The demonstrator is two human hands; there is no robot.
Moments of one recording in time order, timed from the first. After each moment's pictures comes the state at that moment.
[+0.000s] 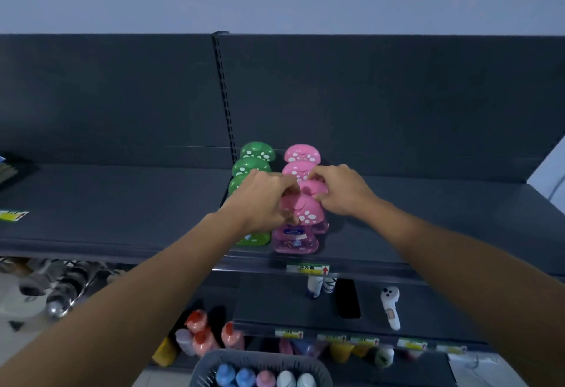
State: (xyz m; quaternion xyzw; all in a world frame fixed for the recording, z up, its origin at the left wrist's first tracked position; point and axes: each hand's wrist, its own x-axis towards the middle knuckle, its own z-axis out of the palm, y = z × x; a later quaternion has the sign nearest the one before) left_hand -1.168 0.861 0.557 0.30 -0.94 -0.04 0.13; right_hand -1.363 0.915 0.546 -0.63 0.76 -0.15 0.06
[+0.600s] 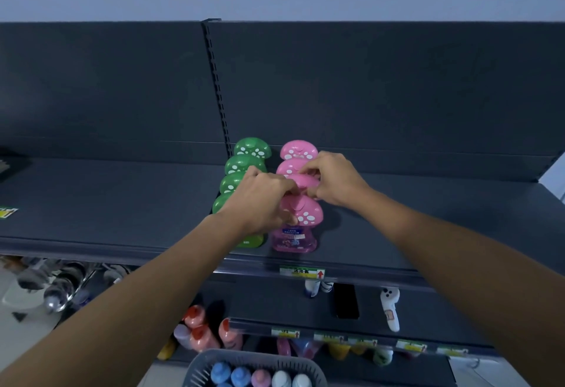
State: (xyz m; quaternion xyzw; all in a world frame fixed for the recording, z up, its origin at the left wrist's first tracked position) left_hand -1.191 0.846 0.537 0.30 -0.95 0.03 0.11; right_hand -1.378 0.889 0.543 -0.65 0.73 -0.20 0.07
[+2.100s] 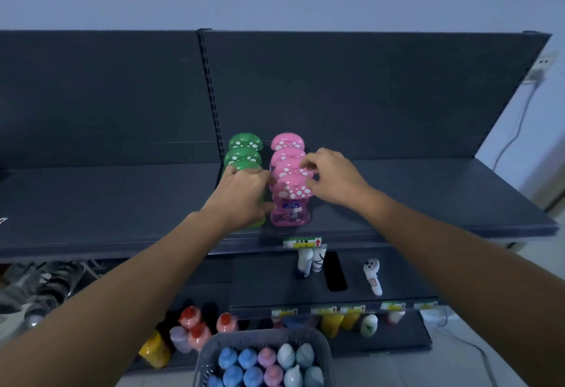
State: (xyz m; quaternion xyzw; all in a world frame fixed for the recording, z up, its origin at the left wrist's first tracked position) left_hand -1.116 0.875 0.543 0.29 -0.94 0.00 0.16; right_hand -1.315 0.969 0.563 -0.61 0.77 -0.20 0.01
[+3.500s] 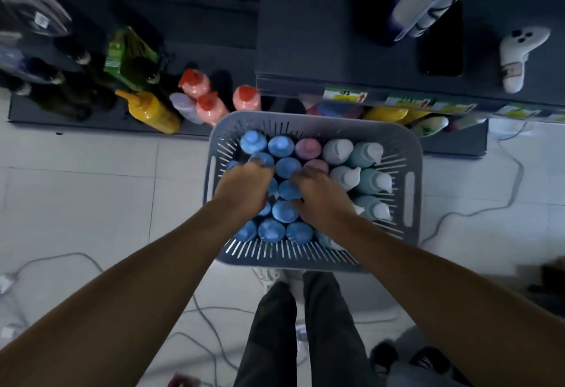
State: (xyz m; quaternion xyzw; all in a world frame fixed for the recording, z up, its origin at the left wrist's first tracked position) left_hand -0.970 0.969 0.072 0.37 -0.88 -0.17 -0.24; right_hand -1.113 1.061 0.063 -0.61 0.73 0.03 0.32
